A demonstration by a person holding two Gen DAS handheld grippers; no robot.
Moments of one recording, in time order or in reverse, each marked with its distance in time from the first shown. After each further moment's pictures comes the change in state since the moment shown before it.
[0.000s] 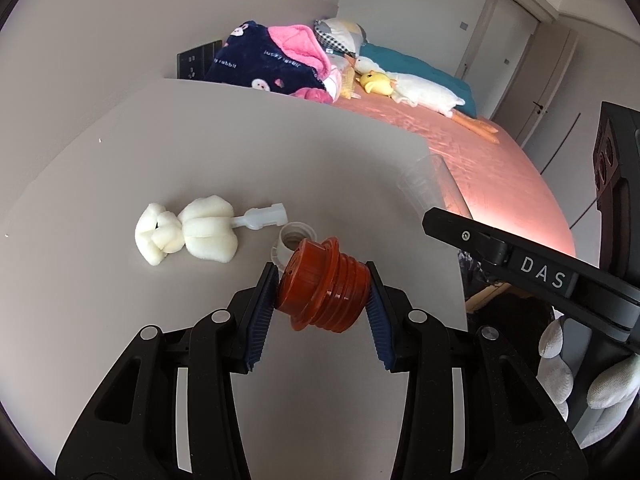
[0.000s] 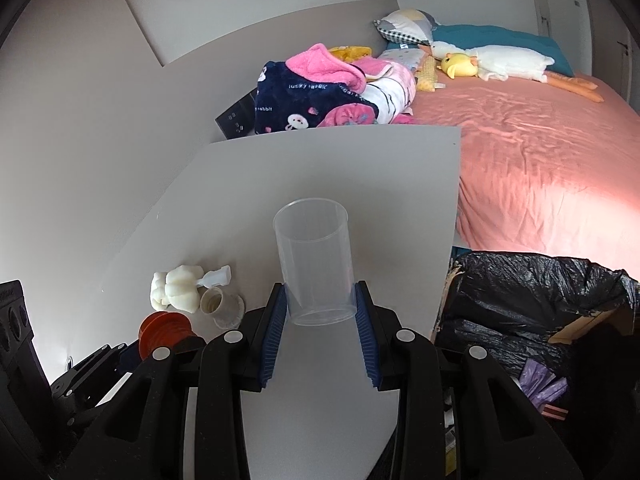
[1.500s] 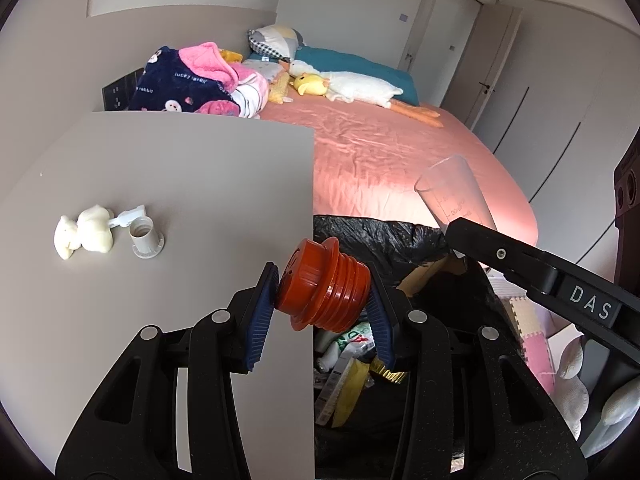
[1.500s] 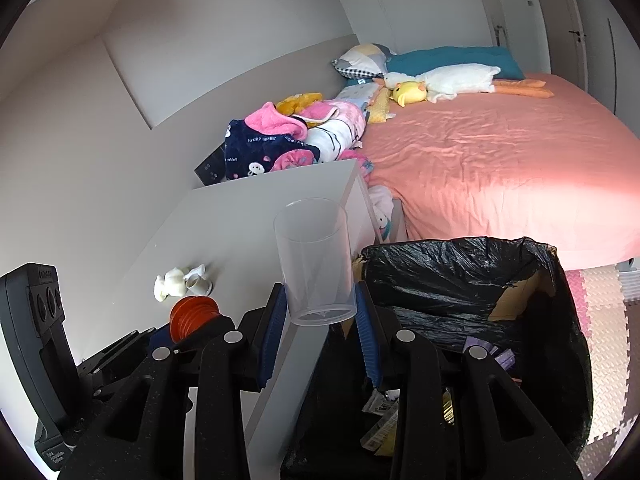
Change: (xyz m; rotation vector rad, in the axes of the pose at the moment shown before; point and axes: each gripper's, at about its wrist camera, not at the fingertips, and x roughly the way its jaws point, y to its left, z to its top) left arm -0.020 -0.108 -0.021 0.131 -0.022 -0.133; right arm -0.125 -0.074 -0.045 0.090 -0.143 -0.042
